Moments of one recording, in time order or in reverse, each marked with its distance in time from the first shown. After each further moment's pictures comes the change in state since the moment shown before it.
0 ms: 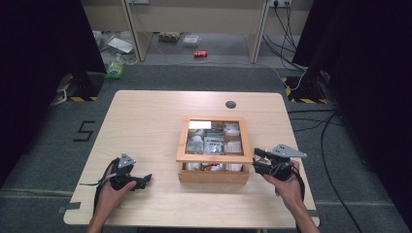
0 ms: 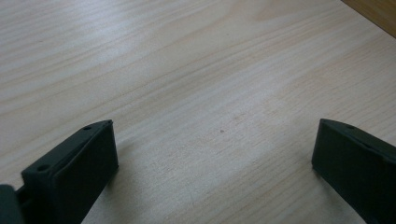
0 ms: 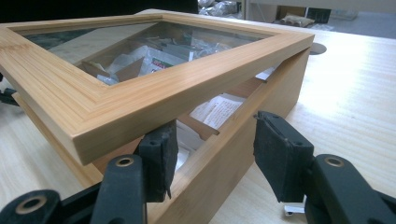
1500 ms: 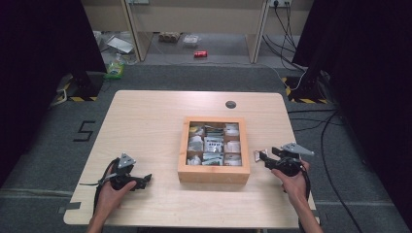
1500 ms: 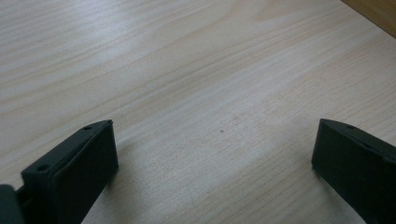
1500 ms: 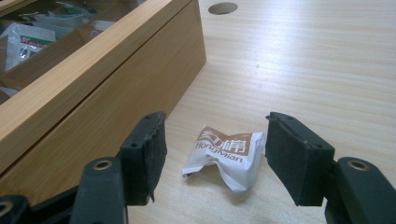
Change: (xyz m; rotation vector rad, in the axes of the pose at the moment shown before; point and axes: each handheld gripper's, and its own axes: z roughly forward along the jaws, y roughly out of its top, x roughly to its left) left arm 0.000 0.000 0.000 0.000 -0.001 0.000; right arm -0.048 -0.024 0.005 0.066 -0.222 0.151
